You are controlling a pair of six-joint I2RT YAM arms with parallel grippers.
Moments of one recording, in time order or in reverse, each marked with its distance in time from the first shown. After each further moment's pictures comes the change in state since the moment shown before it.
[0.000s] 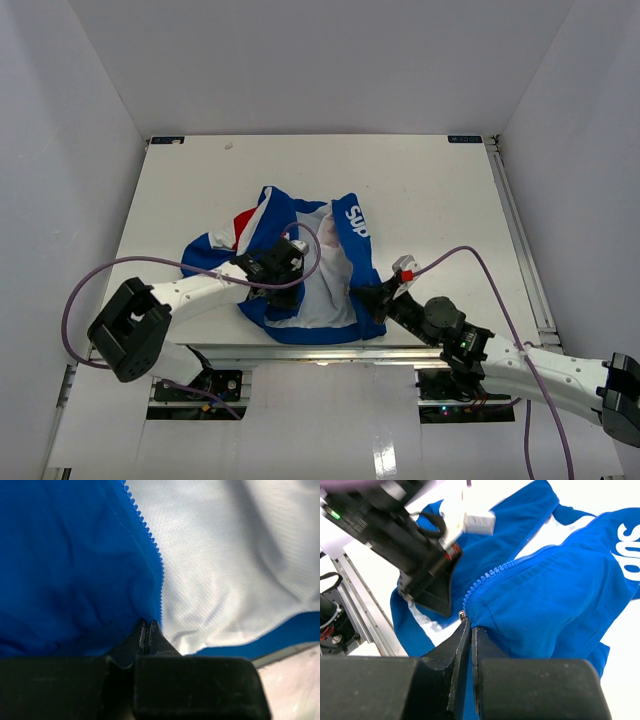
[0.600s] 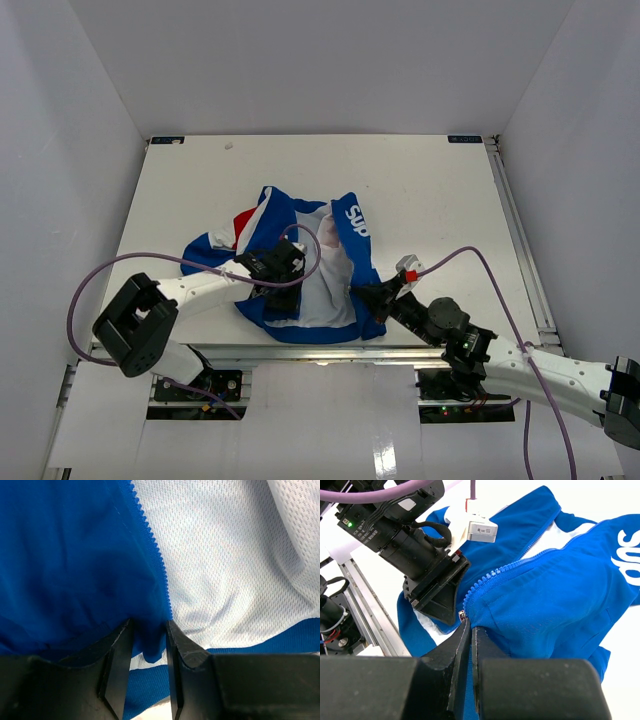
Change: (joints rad) left arm 0.004 0.007 0.006 -0.030 -0.023 -0.019; right arm 0.000 -0.027 0.000 0.002 -0.008 0.000
